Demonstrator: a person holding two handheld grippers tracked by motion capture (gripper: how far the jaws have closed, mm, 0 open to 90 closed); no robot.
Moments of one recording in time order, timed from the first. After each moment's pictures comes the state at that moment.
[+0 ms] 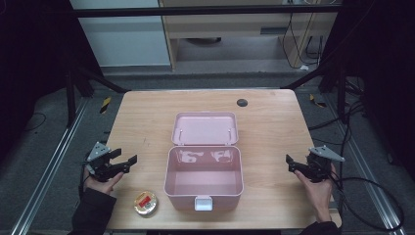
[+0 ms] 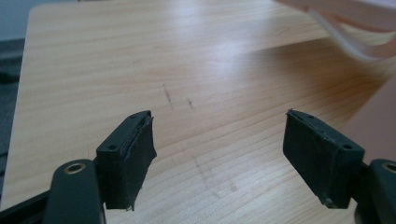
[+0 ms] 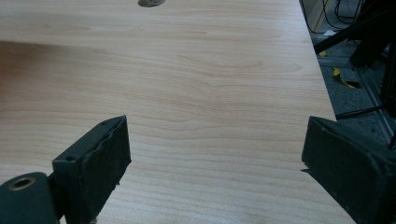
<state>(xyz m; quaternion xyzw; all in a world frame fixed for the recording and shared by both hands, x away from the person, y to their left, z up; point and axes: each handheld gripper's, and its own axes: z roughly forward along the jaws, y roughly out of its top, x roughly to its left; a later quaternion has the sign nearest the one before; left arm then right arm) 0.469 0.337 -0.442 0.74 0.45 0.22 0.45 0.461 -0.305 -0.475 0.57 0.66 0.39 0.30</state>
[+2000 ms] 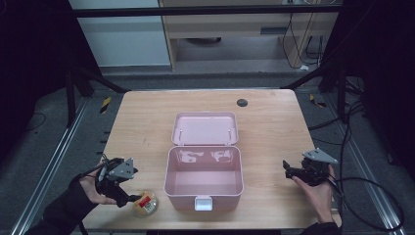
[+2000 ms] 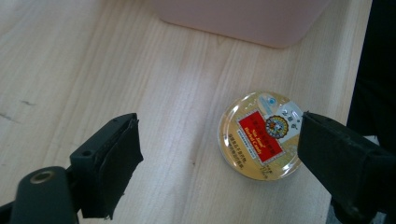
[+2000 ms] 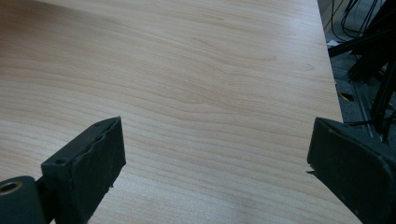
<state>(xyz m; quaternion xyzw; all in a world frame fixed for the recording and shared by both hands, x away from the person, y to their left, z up) 0.438 0.284 -0.407 0.96 0.11 0.07 0.23 0.454 -0.294 -0.478 0.53 0.70 0.35 0.32</state>
